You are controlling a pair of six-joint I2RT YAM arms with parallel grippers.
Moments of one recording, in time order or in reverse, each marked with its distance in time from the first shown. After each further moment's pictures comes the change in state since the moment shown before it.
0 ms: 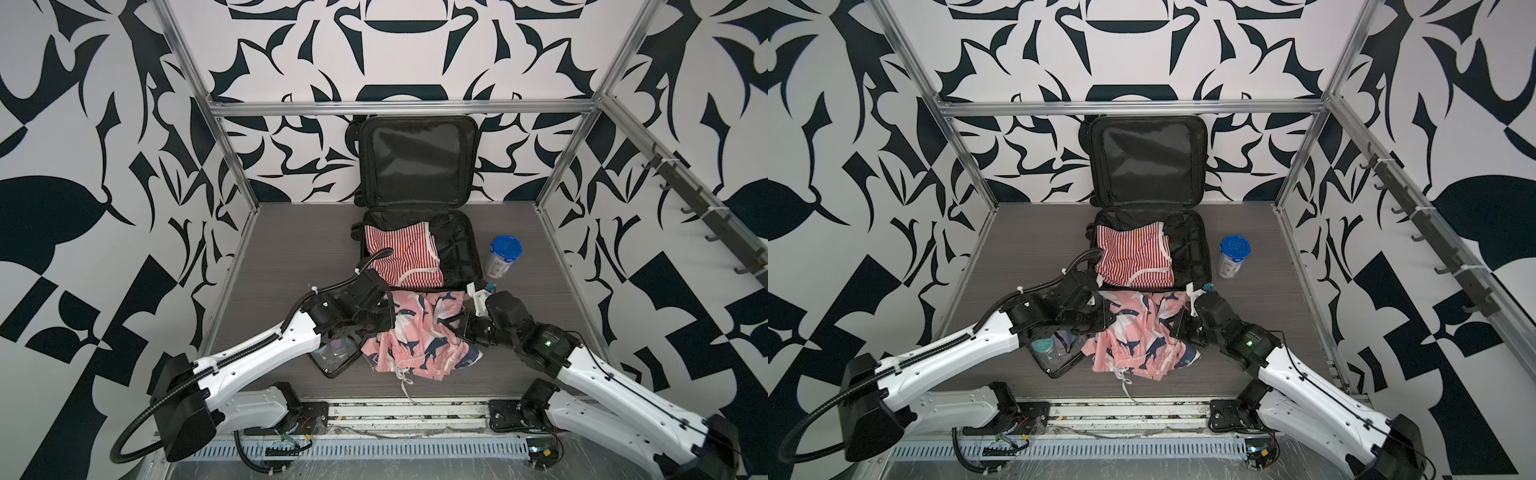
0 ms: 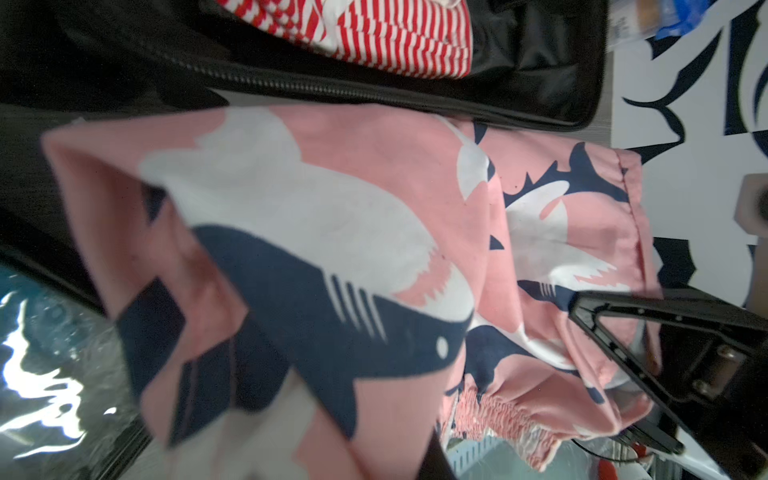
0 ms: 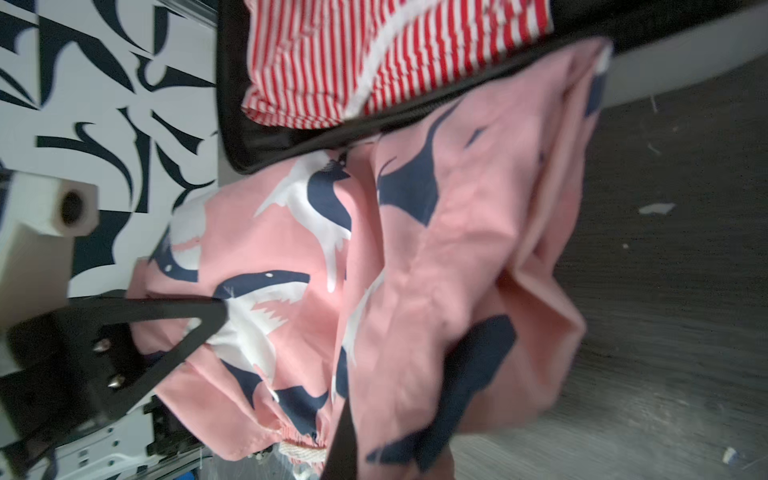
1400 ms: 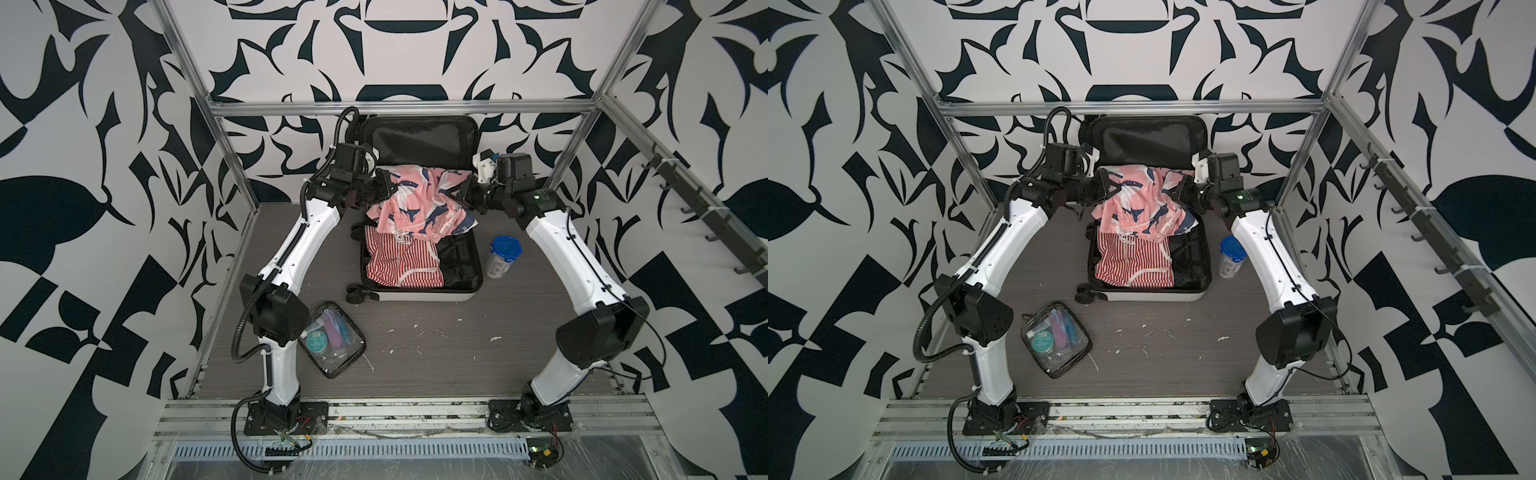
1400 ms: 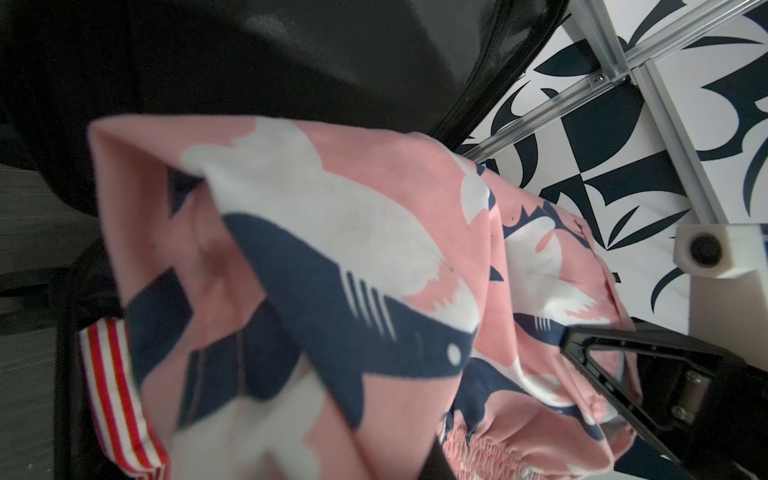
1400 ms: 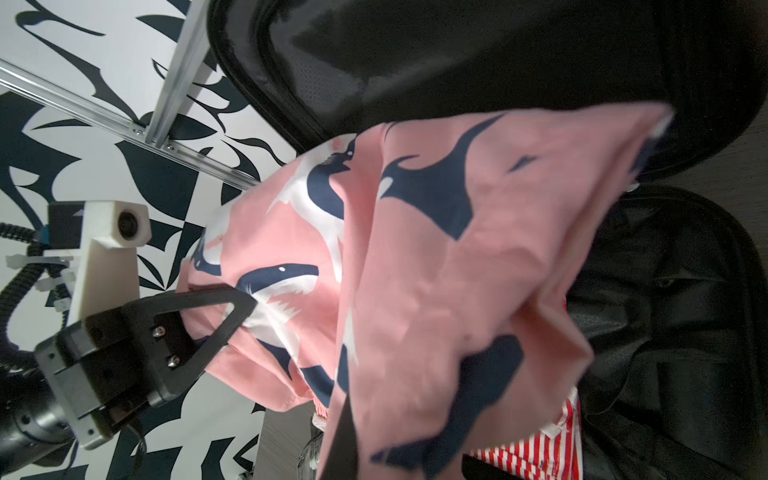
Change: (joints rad) left arm 0.510 0.812 1.212 -0.060 0.330 0.330; right arm -0.472 0.948 1.223 -0.162 -0.266 -0.354
